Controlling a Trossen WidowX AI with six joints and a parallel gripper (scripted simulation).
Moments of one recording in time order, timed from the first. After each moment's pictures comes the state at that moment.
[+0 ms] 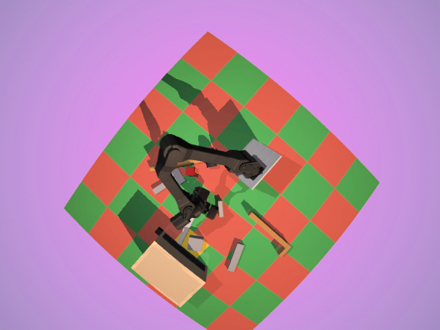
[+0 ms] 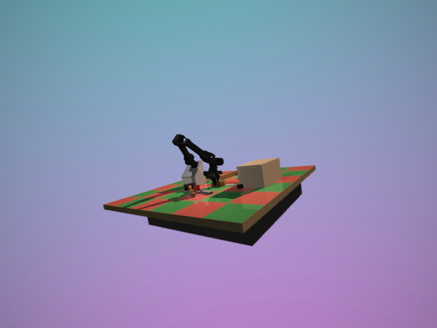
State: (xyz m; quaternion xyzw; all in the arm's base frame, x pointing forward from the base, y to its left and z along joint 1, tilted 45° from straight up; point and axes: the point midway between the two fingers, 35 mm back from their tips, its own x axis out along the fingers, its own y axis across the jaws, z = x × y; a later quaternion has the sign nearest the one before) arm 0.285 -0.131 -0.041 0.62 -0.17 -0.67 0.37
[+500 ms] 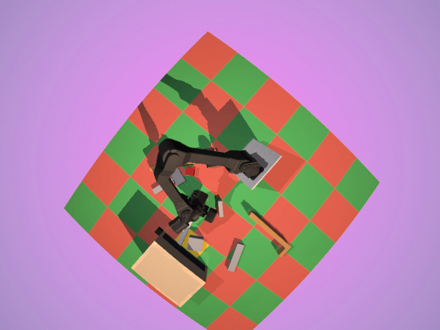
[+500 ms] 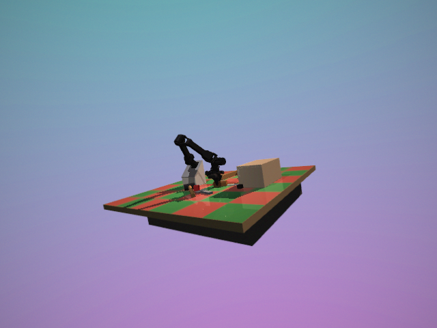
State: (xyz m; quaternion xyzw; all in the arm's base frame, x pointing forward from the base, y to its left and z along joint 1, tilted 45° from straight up) arm 0.300 -0.127 -0.044 0.62 -0.17 -0.67 0.37
